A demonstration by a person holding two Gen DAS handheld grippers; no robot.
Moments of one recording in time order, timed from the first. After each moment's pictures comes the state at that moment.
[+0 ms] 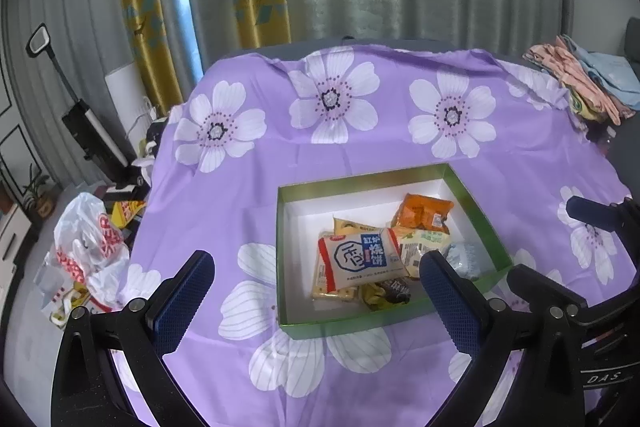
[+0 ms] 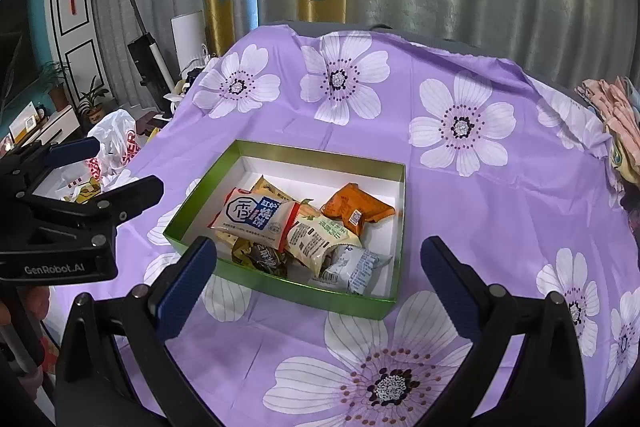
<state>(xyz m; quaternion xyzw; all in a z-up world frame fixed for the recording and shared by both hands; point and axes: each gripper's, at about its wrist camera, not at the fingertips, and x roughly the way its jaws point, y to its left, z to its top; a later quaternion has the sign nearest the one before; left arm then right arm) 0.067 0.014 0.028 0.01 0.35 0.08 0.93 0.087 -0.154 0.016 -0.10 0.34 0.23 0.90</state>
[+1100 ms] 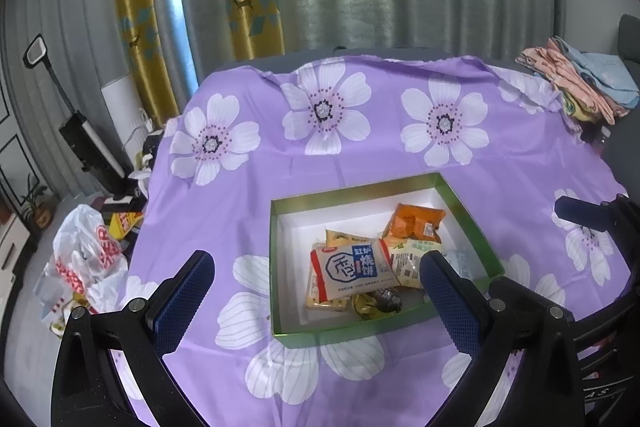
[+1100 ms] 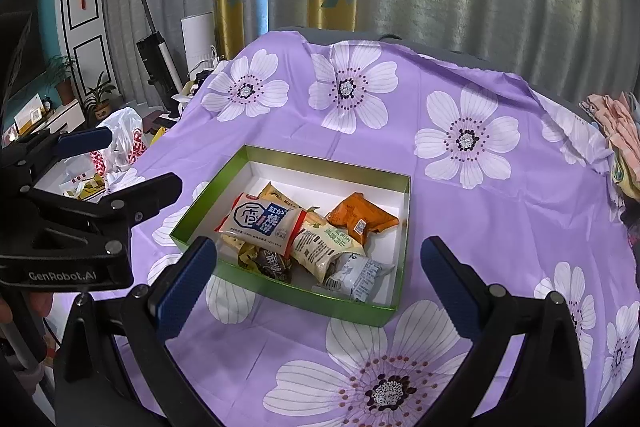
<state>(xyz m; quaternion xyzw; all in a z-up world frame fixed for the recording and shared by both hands) 0.070 0.005 0.036 0.02 0.33 0.08 0.94 0.080 -0.148 0.023 -0.11 0.33 0.24 0.91</state>
